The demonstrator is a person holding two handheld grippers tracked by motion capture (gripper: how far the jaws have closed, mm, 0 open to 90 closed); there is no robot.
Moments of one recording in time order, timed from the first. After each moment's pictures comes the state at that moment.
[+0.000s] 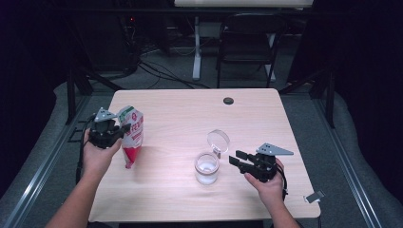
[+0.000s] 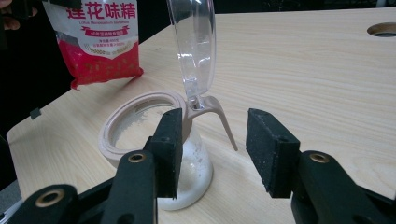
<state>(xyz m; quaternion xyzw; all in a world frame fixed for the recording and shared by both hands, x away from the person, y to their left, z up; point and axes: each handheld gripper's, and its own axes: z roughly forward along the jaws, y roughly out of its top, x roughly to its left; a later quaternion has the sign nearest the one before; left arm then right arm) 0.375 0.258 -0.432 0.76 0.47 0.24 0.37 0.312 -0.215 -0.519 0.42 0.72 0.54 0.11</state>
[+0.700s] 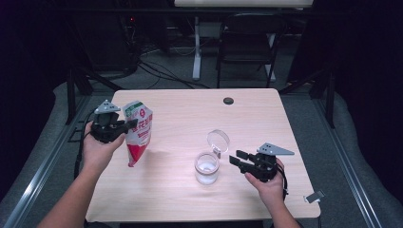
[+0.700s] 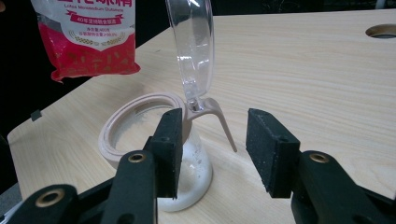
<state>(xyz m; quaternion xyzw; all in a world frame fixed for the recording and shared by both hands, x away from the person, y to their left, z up) 0.370 0.235 -0.403 0.79 0.43 0.19 0.40 0.312 -0.216 -0.519 0.42 0.72 0.55 0.11</state>
